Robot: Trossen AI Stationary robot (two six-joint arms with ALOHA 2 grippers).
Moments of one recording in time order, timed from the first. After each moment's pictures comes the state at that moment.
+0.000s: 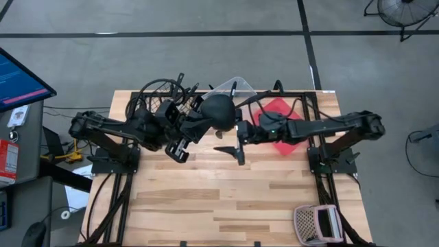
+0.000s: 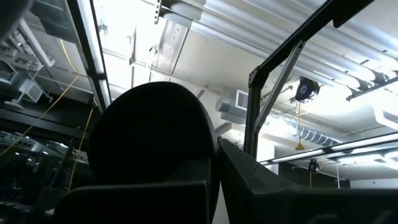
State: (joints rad) left arm -0.21 1.49 1.36 0.94 -0.06 -0.21; right arm 0.07 1.46 1.18 0.18 0.03 -0.05
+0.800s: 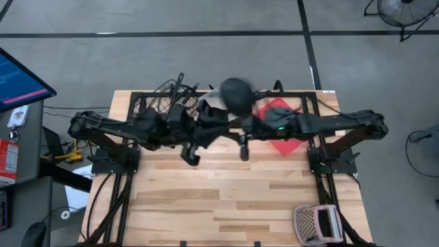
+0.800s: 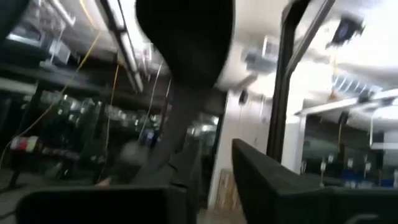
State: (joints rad) left arm -0.21 1.48 1.36 0.70 -0.12 -0.16; right arm 0.13 1.41 1.38 -0.14 0.21 -0.04
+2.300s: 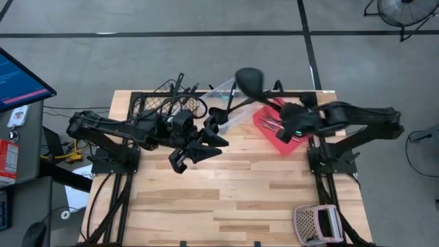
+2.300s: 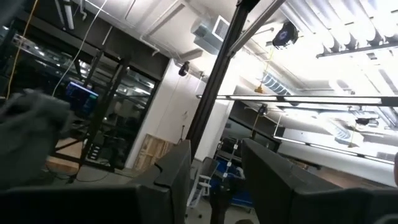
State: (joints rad) left arm -0.22 1.46 1.36 0.60 0.13 -0.48; right arm 0.11 1.20 1.42 -1.37 0.73 0.43
